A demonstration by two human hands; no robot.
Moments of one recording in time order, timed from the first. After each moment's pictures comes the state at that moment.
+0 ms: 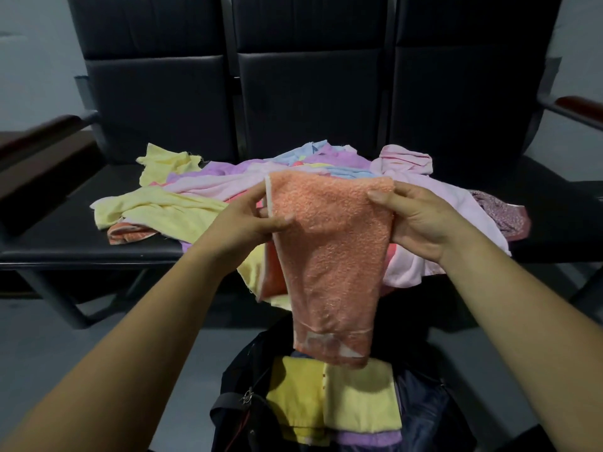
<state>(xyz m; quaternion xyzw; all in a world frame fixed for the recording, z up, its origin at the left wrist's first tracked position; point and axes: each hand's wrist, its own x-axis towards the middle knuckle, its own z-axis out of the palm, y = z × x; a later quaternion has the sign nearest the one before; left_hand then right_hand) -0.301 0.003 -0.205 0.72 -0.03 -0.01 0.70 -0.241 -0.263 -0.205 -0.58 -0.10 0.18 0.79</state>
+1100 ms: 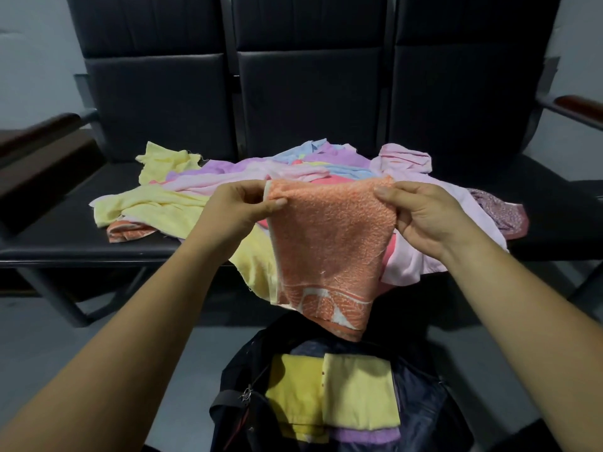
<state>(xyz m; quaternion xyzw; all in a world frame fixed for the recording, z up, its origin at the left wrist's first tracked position) -0.298 0.009 -0.199 0.77 -0.04 0.11 0.63 -0.244 -0.267 -0.203 -0.56 -0.08 0.12 0.82</state>
